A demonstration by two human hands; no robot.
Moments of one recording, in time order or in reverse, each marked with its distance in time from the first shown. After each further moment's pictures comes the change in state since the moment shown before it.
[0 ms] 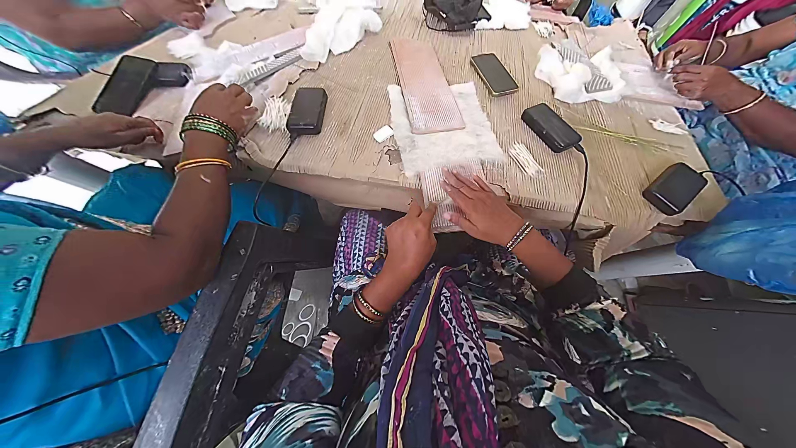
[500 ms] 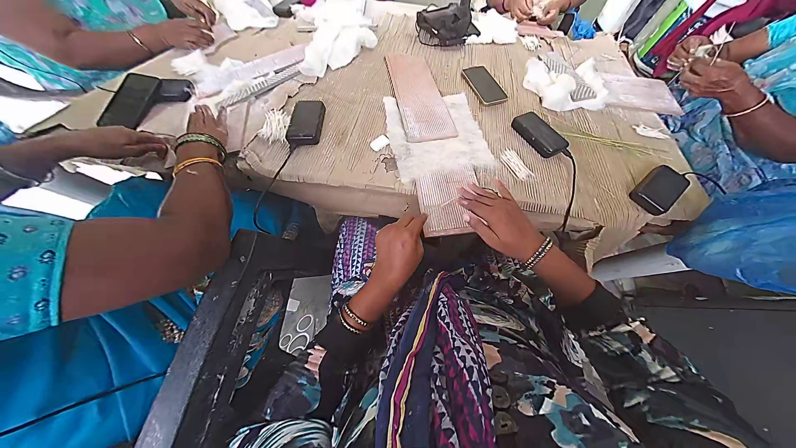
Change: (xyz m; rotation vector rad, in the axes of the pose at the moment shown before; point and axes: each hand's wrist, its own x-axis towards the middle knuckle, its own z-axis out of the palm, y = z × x) left_hand -0.009 -0.019 -0.003 -0.057 0.070 0.157; right_hand -0.037 -0.007 -0.030 0.002 0.140 0.007
